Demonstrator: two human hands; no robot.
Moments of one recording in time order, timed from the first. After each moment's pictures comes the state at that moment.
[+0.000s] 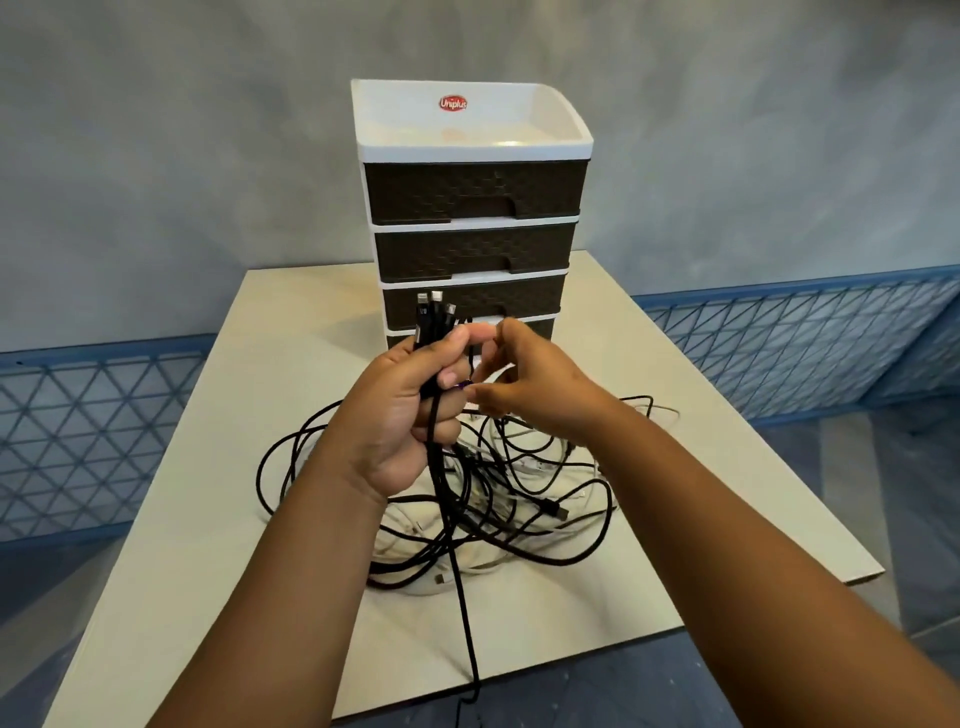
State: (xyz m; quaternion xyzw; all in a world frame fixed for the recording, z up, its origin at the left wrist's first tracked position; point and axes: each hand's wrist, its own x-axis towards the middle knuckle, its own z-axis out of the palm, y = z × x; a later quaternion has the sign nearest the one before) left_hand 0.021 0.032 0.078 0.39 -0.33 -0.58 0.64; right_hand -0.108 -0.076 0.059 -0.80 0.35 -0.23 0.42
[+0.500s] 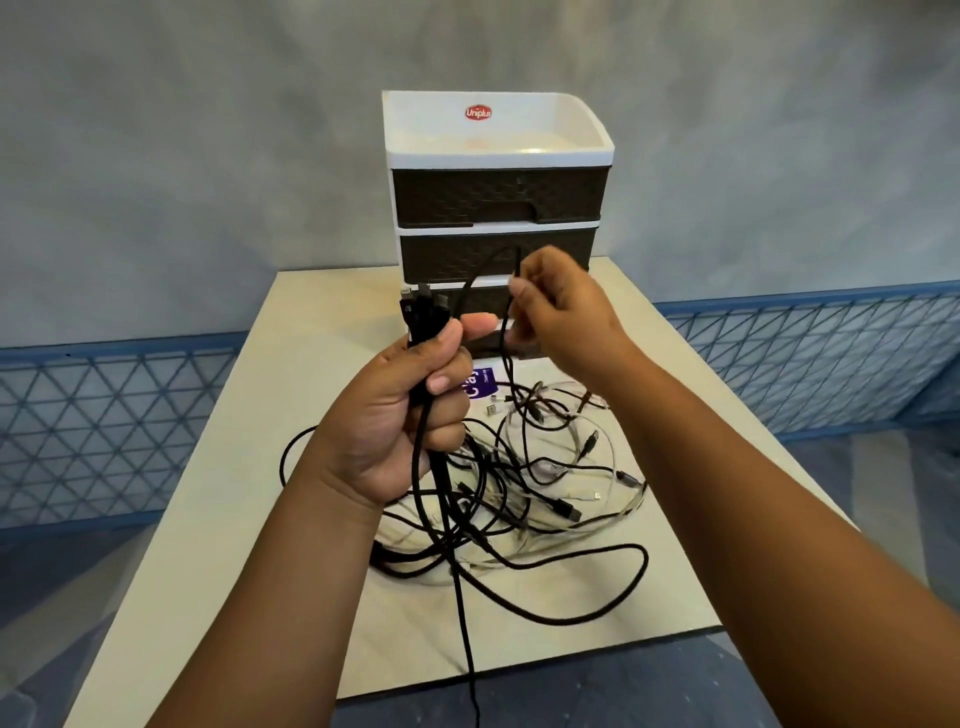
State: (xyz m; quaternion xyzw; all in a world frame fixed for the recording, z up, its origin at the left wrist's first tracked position) left_hand 0.024 0.061 0.087 0.28 -0.35 -0.62 0.64; right_hand -0.101 -0.088 0.096 -0.77 0.32 -0.38 0.39
